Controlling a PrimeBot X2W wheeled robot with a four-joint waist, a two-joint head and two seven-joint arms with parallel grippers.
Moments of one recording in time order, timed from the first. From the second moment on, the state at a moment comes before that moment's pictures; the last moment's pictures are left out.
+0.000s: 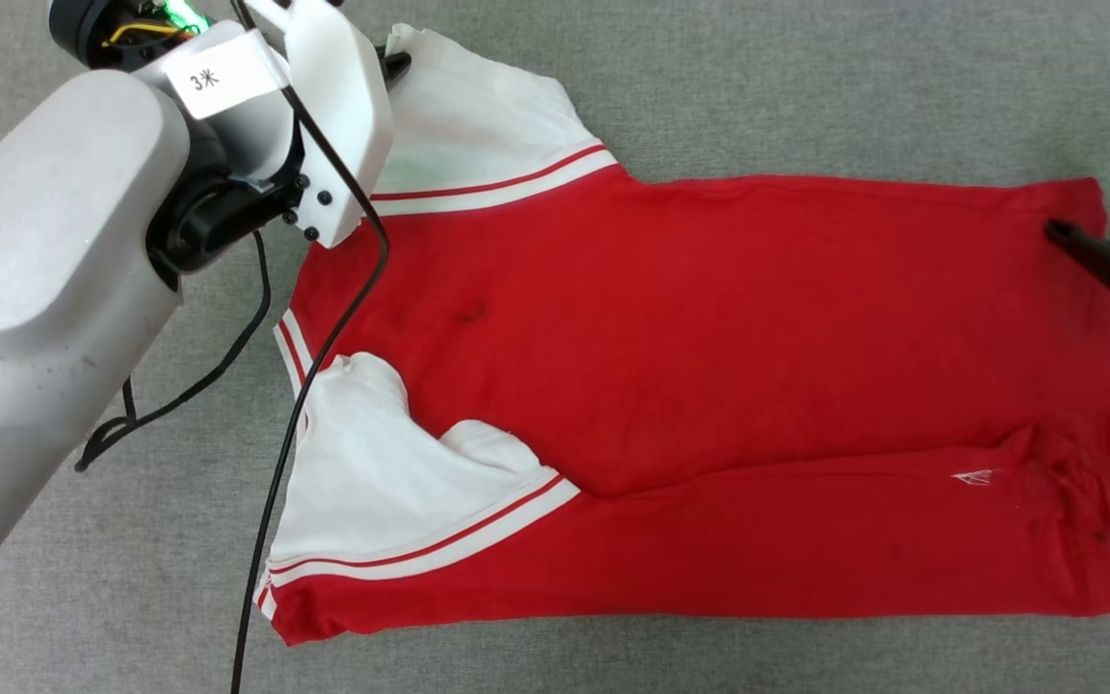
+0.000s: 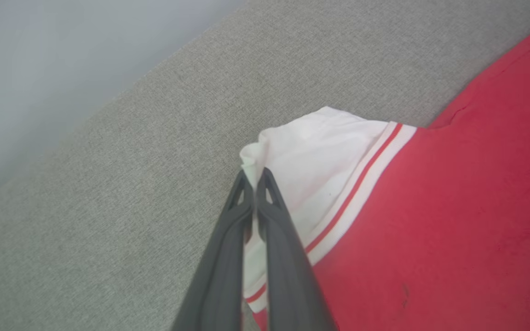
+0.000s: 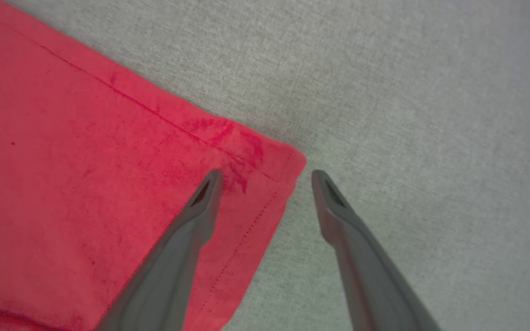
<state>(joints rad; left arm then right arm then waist) -1.24 0.58 -0.91 0.34 -0.85 -0.10 0.56 -0.81 -0.75 0.46 0.22 0.70 0.13 0.80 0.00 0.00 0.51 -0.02</state>
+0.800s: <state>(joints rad) -1.08 0.65 -0.90 0.29 -0.88 -0.06 0.45 -0.82 -0.72 0.66 0.44 0.78 0.13 0.42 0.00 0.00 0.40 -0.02</state>
